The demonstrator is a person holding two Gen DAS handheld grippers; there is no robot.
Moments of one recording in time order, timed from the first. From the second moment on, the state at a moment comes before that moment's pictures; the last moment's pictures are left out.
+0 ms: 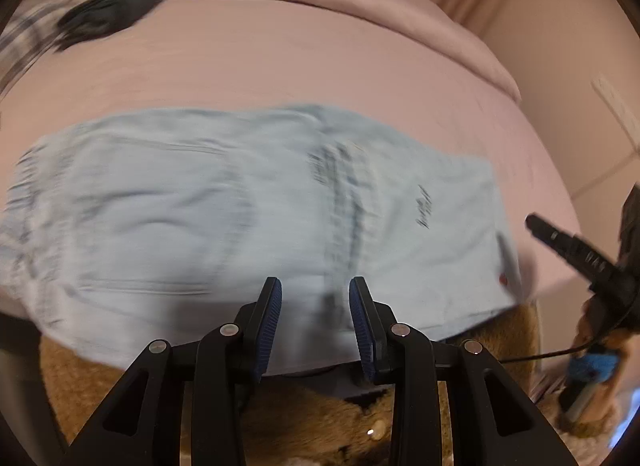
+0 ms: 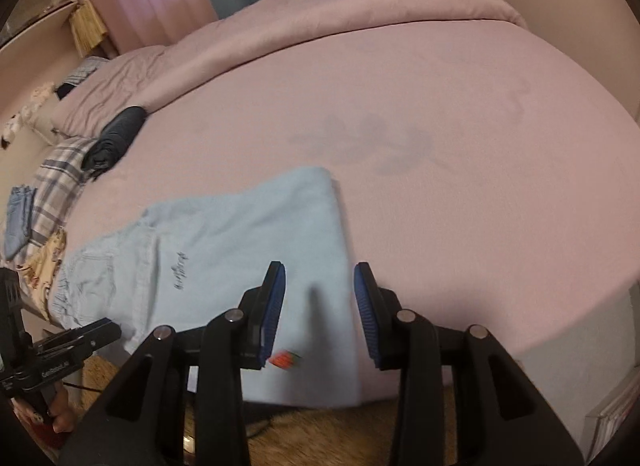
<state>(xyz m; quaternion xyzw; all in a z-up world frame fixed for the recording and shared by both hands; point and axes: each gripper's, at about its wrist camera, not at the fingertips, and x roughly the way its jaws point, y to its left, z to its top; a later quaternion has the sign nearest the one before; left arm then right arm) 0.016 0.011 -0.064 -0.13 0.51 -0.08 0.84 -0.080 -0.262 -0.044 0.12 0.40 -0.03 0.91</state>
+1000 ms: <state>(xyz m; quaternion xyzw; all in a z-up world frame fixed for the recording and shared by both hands) -0.009 0.189 -0.079 -0.26 0.48 0.17 0.82 -0.047 -0.185 -0.102 -0.01 0.40 -0.02 0.91</state>
